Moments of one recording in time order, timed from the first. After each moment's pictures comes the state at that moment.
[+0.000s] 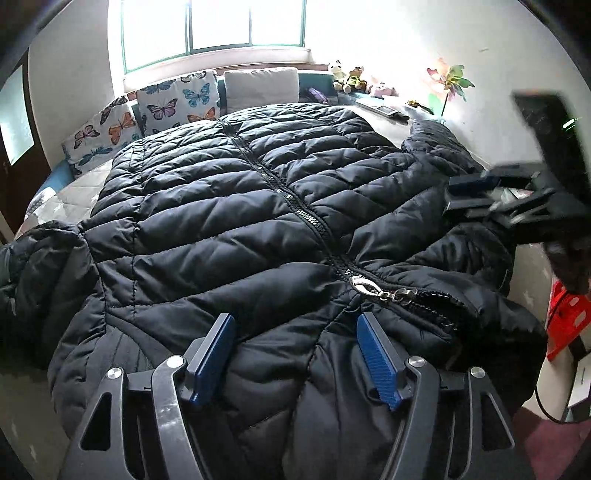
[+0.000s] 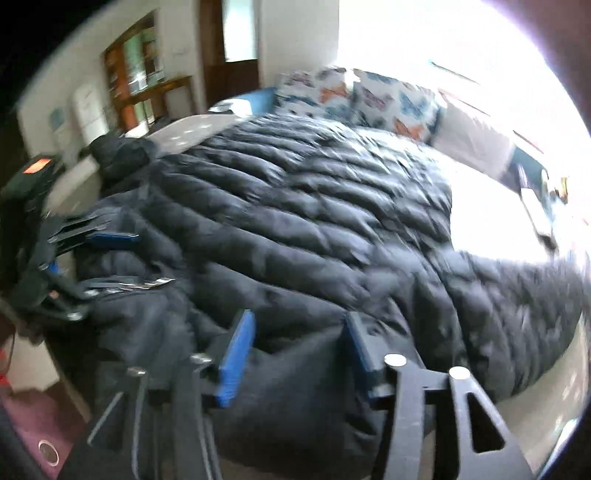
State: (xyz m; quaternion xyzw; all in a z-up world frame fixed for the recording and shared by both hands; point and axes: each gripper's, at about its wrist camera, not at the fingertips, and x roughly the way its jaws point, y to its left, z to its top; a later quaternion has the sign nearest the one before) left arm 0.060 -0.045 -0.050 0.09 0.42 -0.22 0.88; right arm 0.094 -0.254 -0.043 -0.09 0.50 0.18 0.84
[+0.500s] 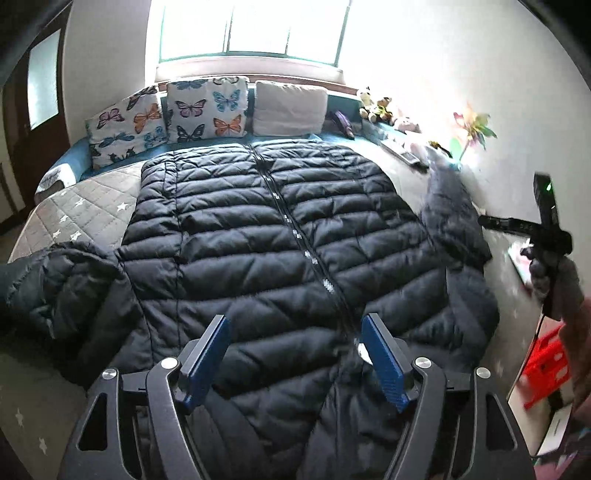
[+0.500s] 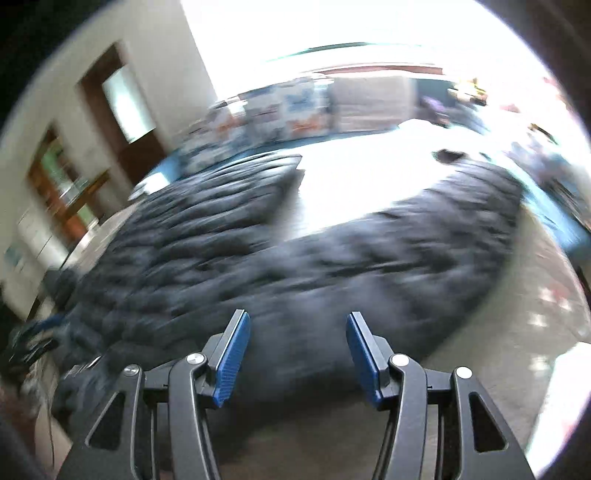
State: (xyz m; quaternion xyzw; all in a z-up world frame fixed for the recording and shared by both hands) left arm 0.088 -0.022 0.016 0.00 0.41 -0.19 0.89; right arm 0.138 -0.441 -0.003 0.11 0.46 0.01 0.88
